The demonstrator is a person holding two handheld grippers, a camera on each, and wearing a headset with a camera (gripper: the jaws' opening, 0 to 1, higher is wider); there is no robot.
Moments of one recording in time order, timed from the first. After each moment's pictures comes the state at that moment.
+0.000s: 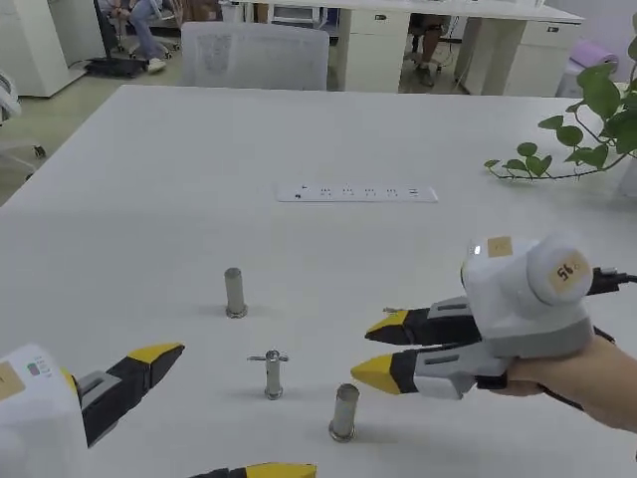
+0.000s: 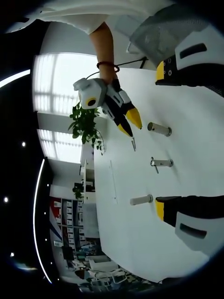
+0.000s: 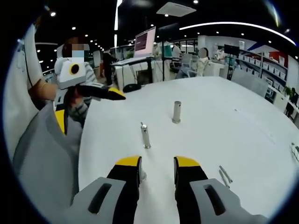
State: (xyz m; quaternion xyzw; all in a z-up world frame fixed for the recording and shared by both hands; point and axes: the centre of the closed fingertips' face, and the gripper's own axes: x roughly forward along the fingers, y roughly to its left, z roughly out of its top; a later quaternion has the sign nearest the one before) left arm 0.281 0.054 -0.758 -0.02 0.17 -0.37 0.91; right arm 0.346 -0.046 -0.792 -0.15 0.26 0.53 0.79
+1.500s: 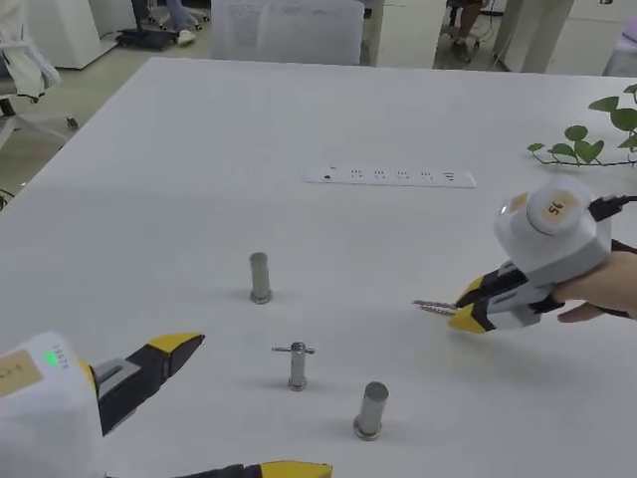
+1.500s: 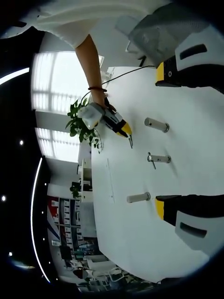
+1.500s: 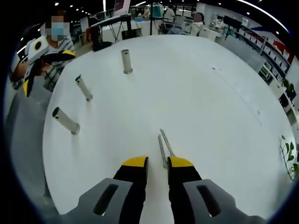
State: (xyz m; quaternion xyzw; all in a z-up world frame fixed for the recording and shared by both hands) left arm 0.287 0.060 -0.766 -0.02 0.18 -0.37 0.91; right arm 0.432 -0.125 -0.854 -0.27 0.40 0.47 0.74
